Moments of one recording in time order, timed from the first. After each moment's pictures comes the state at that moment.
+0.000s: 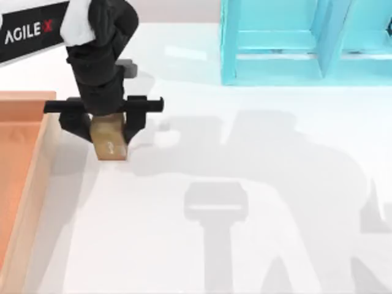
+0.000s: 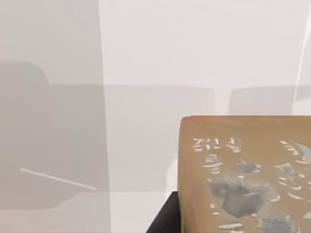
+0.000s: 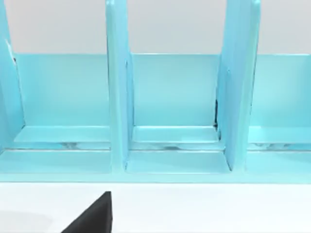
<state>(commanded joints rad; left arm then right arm) -0.35 2.19 1.71 -1.09 0.01 -0.32 0.00 0.00 0.00 0.00 0.00 0.00</state>
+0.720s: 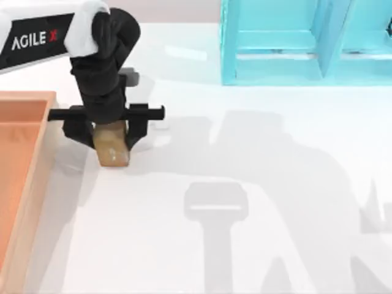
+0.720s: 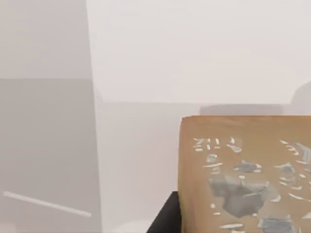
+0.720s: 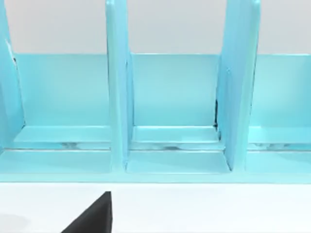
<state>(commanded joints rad) -0.35 2.21 1.66 -1.02 0.00 -0.32 0.00 0.00 0.00 0.00 0.00 0.00</state>
